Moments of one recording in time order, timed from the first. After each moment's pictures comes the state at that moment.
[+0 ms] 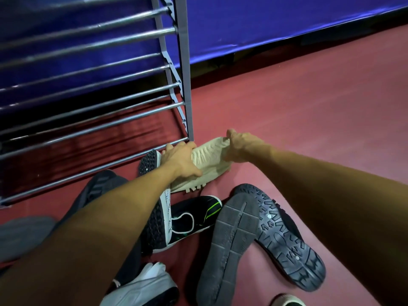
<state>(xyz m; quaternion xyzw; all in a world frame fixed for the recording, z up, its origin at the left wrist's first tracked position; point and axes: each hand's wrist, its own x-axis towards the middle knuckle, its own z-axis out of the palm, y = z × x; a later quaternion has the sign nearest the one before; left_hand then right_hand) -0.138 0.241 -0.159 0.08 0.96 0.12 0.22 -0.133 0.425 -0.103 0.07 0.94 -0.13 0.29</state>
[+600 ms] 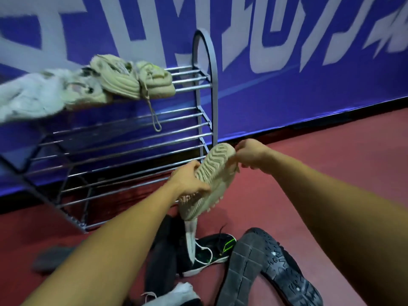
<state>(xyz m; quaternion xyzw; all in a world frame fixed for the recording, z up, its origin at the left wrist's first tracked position) -0.057 0.187 0.066 0.03 0.94 0.32 0.12 -0.067 0.394 0.127 0.05 0.92 -0.37 0.13</state>
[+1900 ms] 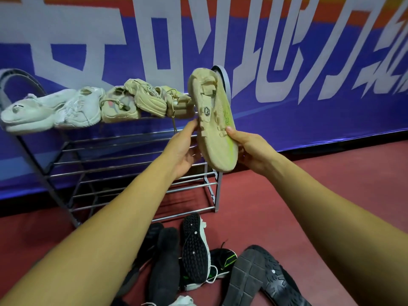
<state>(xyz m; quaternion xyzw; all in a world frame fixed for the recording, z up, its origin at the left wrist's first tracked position) -0.027 0.171 0.203 -0.03 0.58 0.81 0.06 -0.045 0.353 0.191 0.00 0.66 -0.75 0.07</state>
